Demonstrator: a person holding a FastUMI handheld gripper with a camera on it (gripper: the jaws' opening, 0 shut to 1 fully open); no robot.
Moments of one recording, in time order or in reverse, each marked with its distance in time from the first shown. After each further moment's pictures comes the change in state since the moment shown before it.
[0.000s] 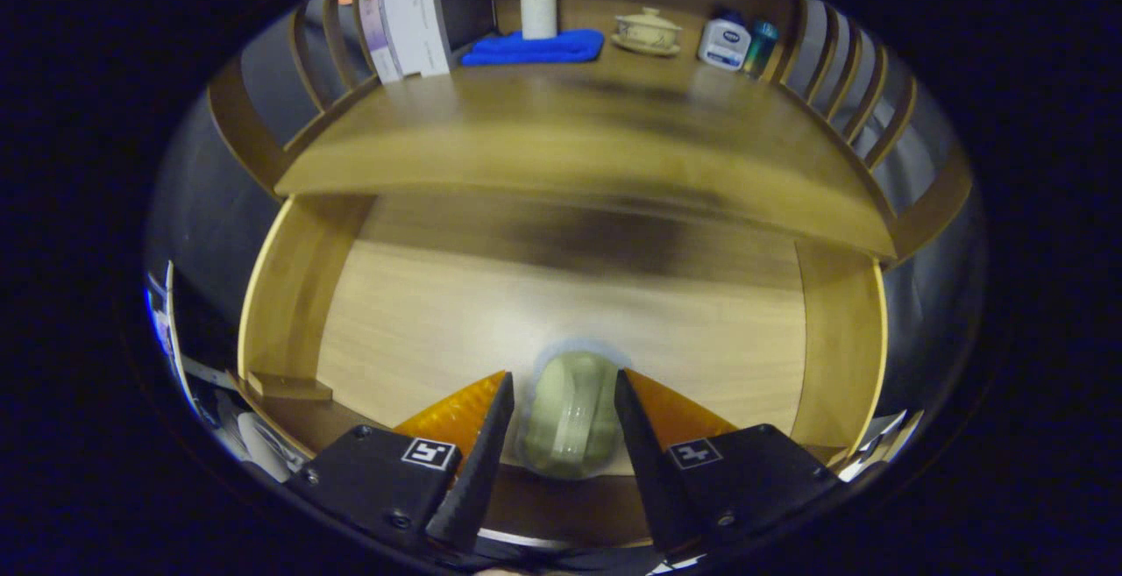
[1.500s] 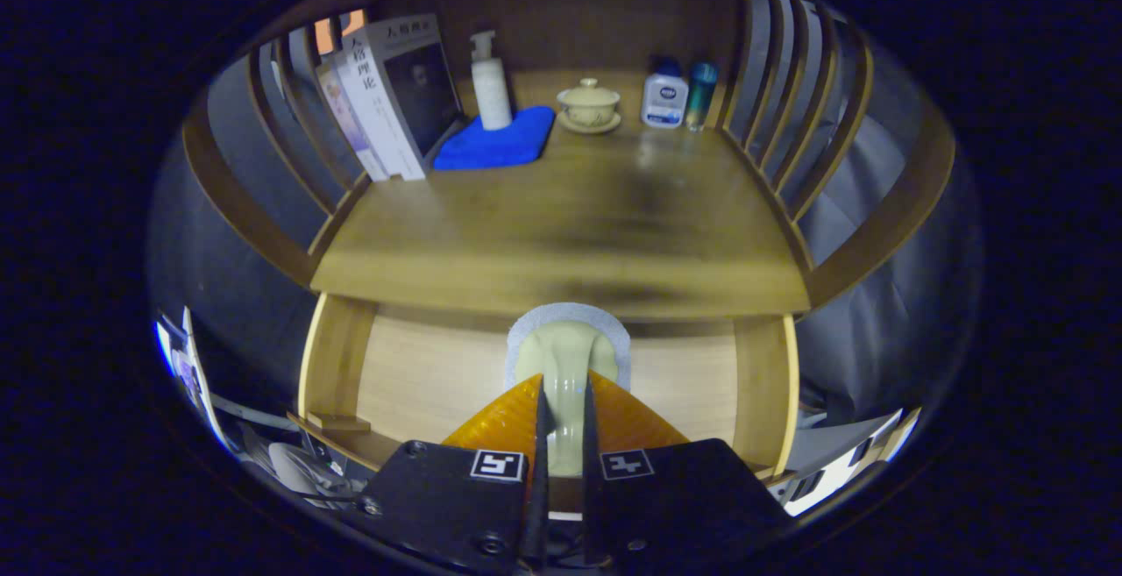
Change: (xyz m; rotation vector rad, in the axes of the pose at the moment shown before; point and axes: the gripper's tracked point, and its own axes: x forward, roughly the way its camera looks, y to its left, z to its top) arm -0.105 -0.050 0.087 0.091 -0.192 0.030
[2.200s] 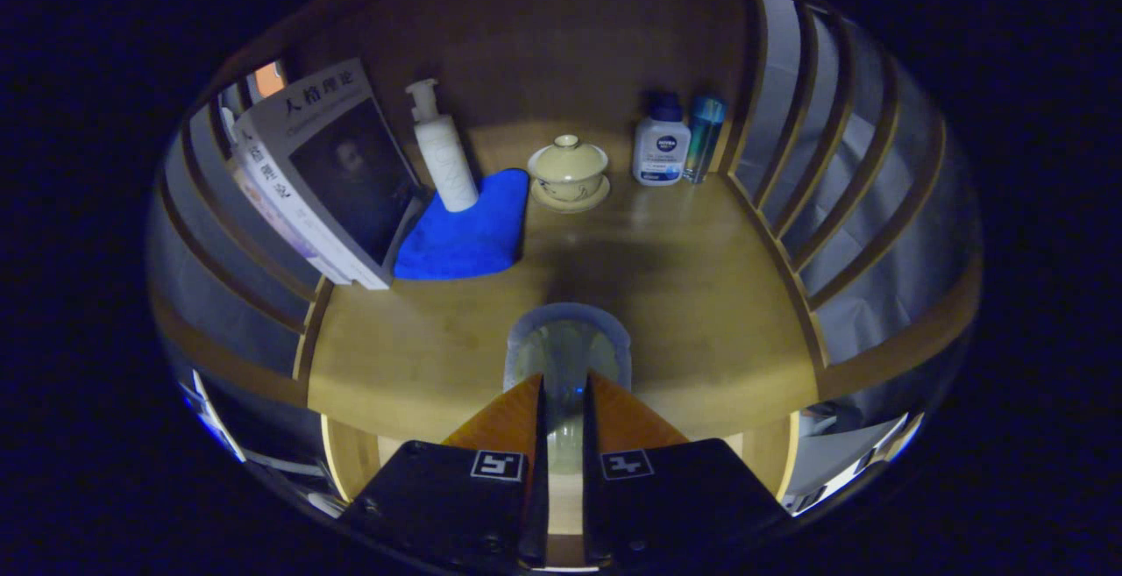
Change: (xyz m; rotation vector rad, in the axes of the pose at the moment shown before) arm 0.059 0.008 0.115 0.091 -0.024 -0.022
